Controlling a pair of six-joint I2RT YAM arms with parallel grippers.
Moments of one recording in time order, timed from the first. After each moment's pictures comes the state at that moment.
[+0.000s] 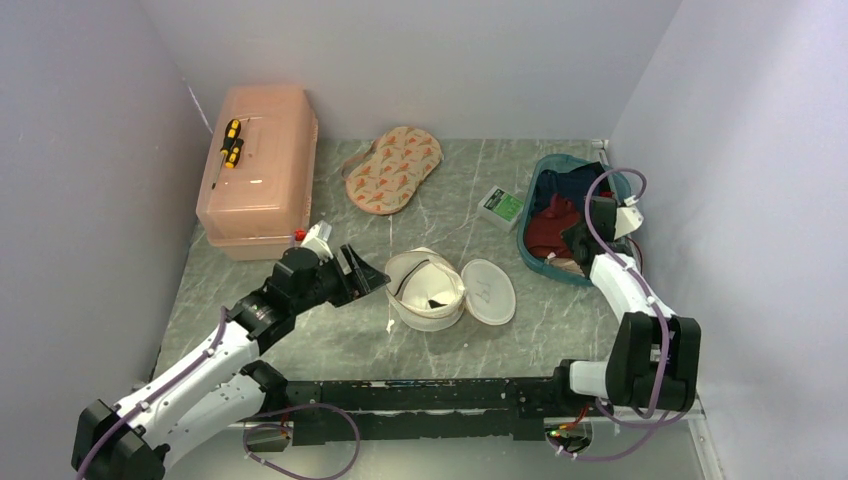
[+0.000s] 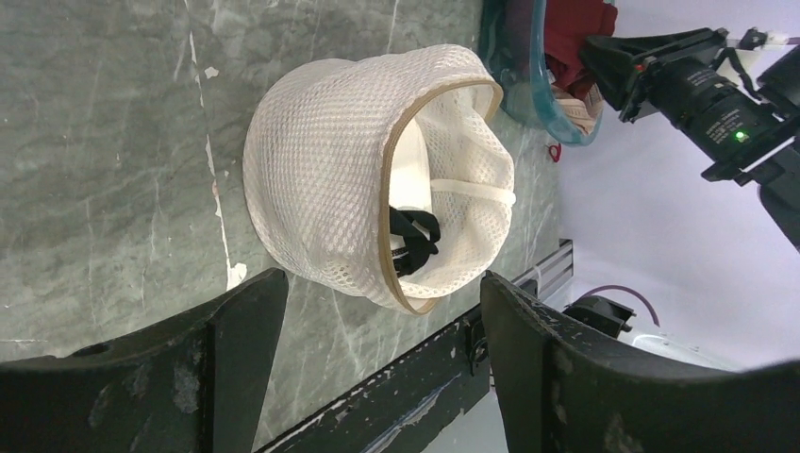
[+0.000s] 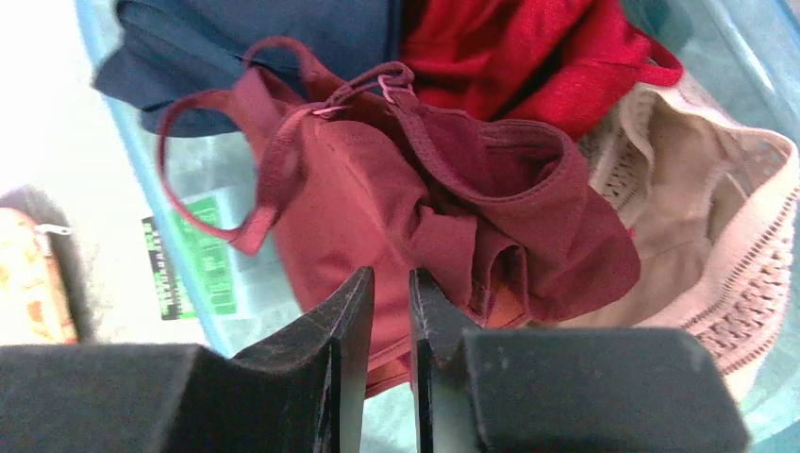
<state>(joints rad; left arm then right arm) -0.60 0.80 0.52 -0.18 0.16 -0.97 -0.09 1.28 0.76 -0.17 0.26 0.84</state>
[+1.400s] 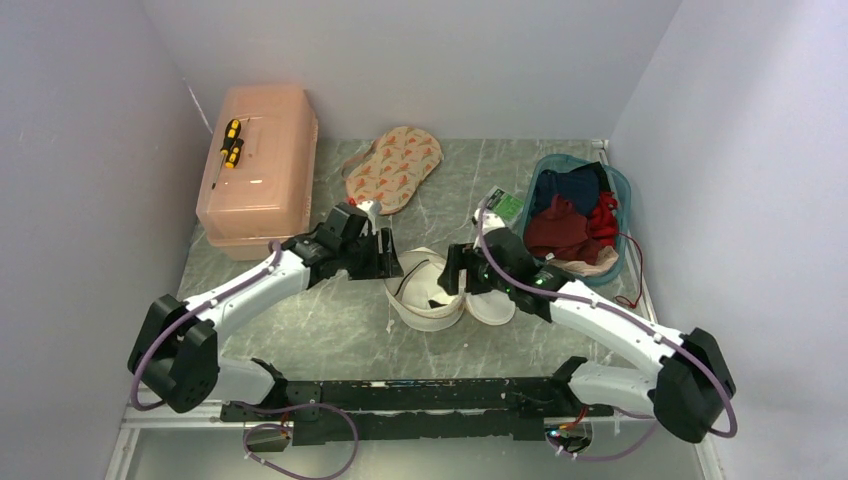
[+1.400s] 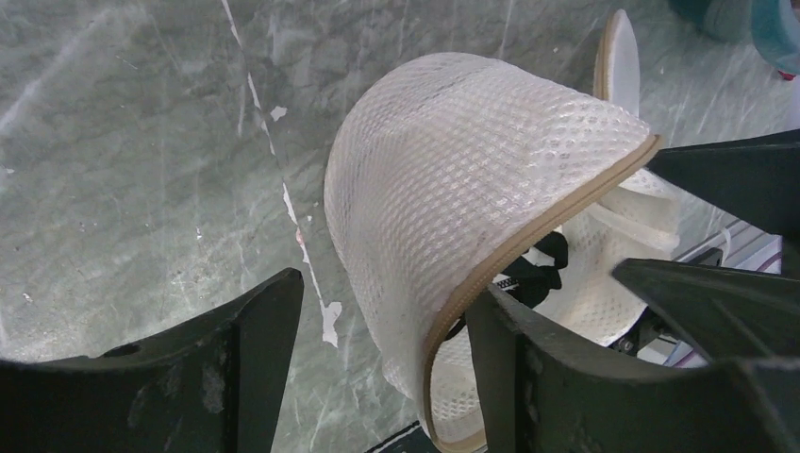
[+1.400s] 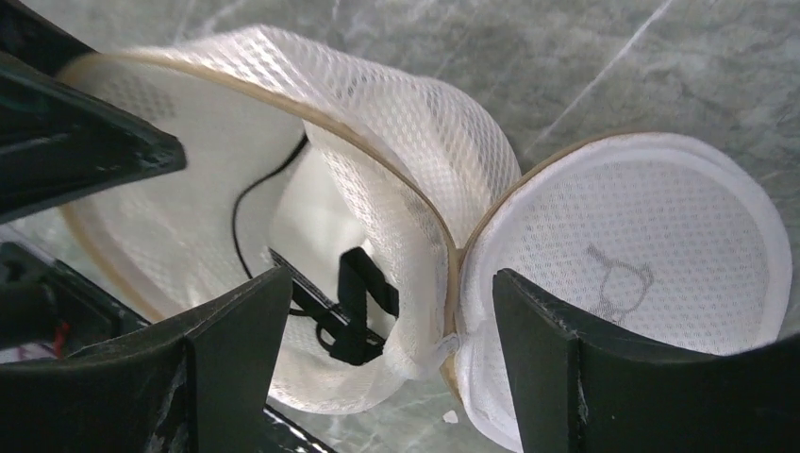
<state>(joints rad) -0.61 1.34 0.91 -0.38 0.17 -0.62 0.70 1.10 0.70 -0.24 -0.02 0.54</state>
